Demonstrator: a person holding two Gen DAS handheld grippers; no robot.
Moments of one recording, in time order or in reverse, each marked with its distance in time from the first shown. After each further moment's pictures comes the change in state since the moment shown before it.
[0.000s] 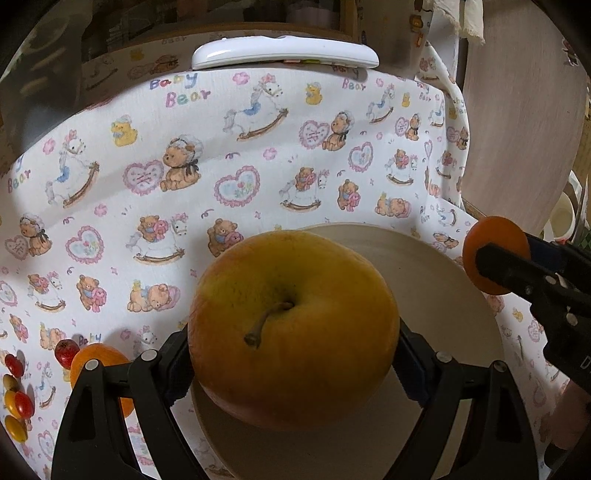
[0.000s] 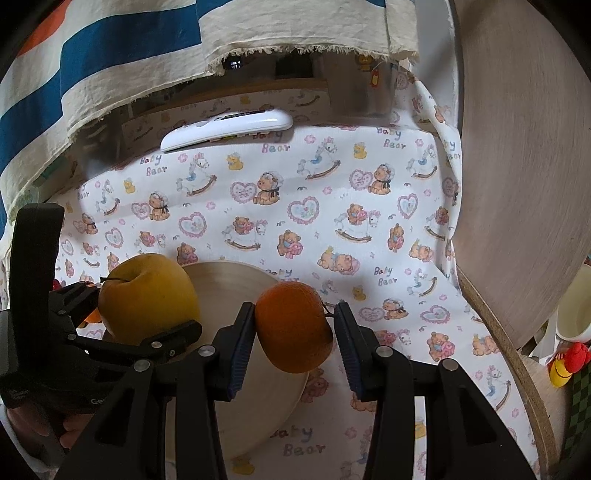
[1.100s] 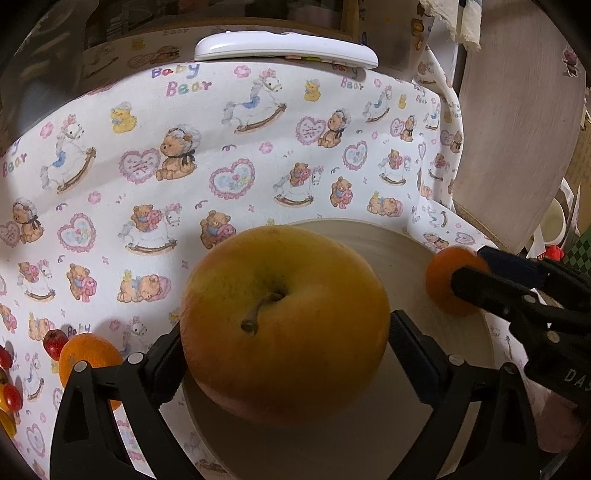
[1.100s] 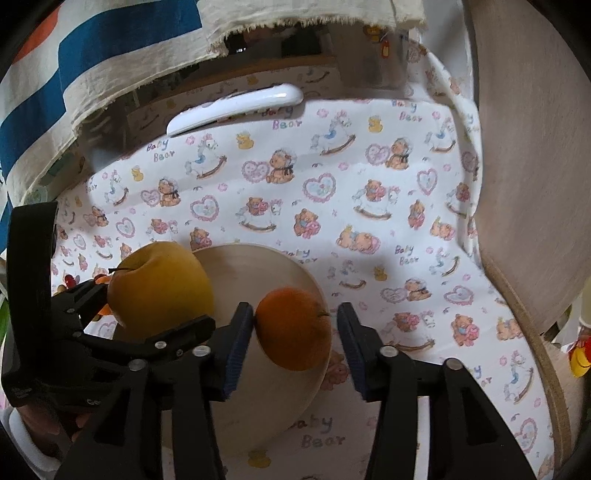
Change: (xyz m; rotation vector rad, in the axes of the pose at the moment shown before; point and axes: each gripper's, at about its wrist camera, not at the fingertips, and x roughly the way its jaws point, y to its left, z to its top) left arm -0.002 0.002 -0.004 -0.033 0.004 -0.049; right arm 0.009 -0.001 -0.005 0.026 0.057 0.068
